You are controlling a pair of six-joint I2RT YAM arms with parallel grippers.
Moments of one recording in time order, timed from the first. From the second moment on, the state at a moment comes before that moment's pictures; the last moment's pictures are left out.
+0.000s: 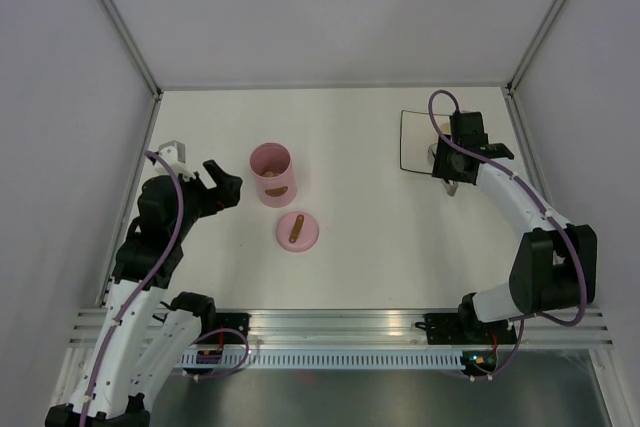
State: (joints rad) left arm -0.21 0.63 0.80 -0.54 -0.05 -0.45; right arm 0.12 1.45 1.09 -0.58 0.17 0.28
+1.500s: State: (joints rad) left arm -0.21 0.62 0.80 -0.54 -0.08 -0.45; right arm 0.36 1.33 1.29 -0.62 -0.03 0.35
